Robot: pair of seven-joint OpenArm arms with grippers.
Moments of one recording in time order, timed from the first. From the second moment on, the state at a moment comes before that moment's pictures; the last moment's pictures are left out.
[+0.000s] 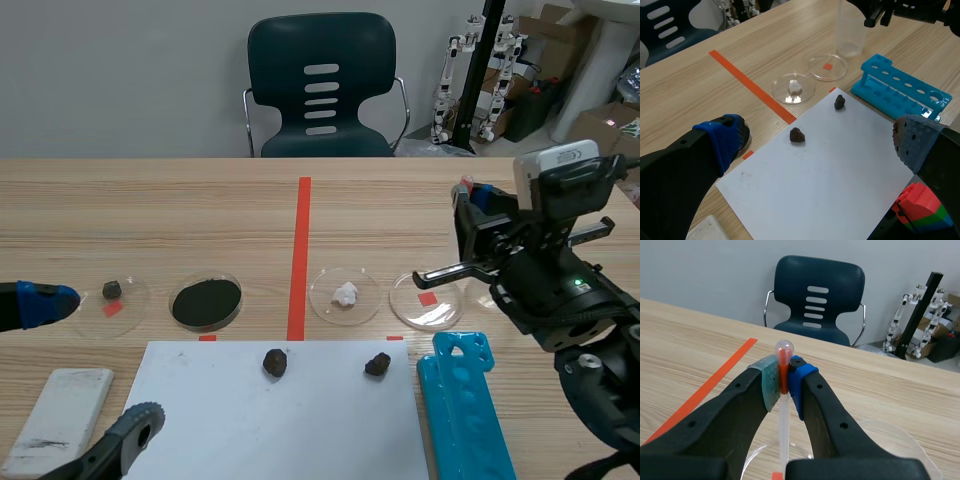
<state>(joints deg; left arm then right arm) 61.2 -31.6 -11.2 123.1 -8.7 -29.4 -20.0 -13.3 12.2 -3.2 83.6 0.6 9.7 26.4</state>
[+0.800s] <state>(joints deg) 61.2 -31.6 -11.2 123.1 -8.7 -29.4 -20.0 -8.2 8.6 -3.2 71.3 -5.3 10.3 36.7</state>
